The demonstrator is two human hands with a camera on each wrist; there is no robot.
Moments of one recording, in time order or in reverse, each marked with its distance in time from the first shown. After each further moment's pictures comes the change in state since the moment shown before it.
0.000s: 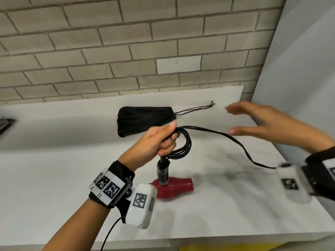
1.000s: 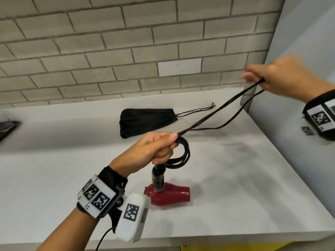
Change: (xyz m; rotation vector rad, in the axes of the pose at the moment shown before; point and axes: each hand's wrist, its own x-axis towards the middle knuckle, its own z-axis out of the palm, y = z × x) left_hand -0.028 0.017 0.005 0.094 -0.095 0.018; right_hand 0.053 0.014 -0.067 -0.662 0.518 -0.335
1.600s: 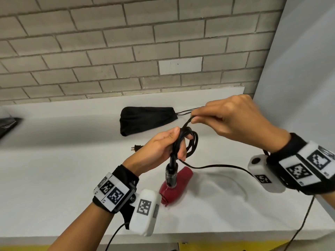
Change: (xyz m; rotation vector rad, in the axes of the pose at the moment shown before) left_hand 0.020 -0.025 0.015 -0.164 0.017 0.014; right_hand -0.027 -0.133 -0.016 0.383 0.023 -0.154
